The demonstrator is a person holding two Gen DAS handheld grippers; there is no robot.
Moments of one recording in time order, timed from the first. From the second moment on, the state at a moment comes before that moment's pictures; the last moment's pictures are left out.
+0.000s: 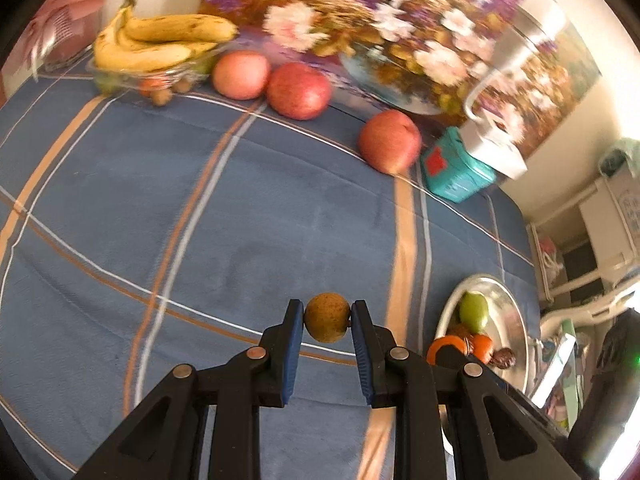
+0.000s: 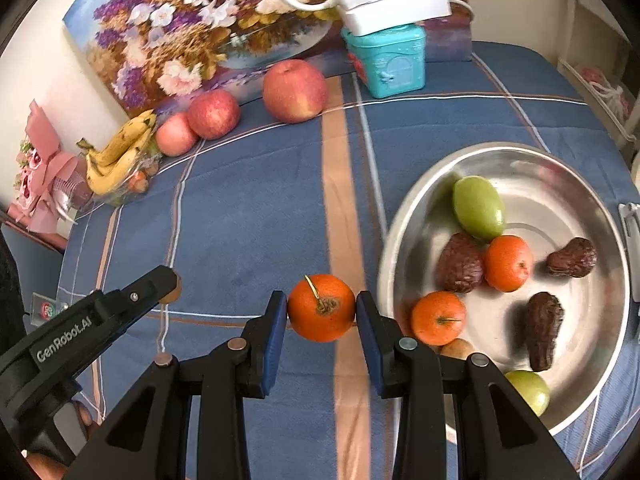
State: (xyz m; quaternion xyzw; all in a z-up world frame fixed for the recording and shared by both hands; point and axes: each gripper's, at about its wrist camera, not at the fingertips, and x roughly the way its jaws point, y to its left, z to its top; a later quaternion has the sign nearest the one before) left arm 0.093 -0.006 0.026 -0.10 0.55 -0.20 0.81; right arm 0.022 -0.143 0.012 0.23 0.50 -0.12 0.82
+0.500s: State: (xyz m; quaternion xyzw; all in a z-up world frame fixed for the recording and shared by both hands) left arm 0.044 -0.098 0.028 -0.05 0.56 -0.33 0.76; right arm -0.035 -0.236 0.022 0.26 0.46 -0.27 0.80
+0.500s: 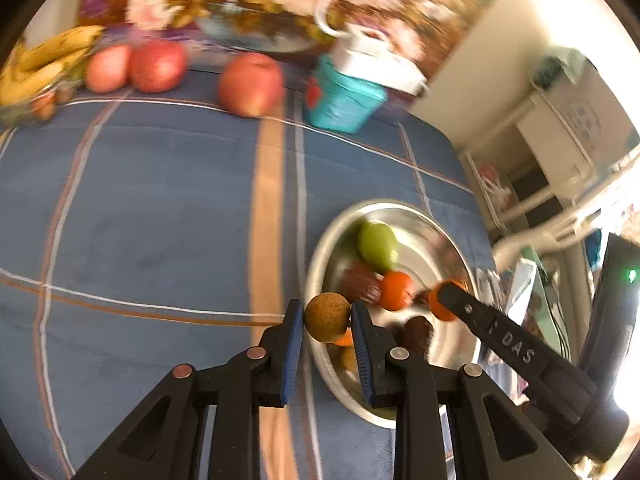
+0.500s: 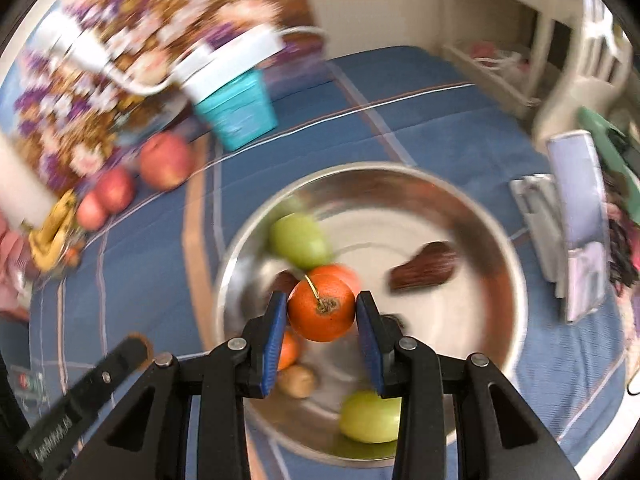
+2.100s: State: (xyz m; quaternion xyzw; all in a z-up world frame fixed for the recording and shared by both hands) left arm 0.086 -0.035 -0.012 0.04 0.56 -0.11 0.82; right arm -0.024 -0.228 0.002 0.21 0.49 -0.26 0.80
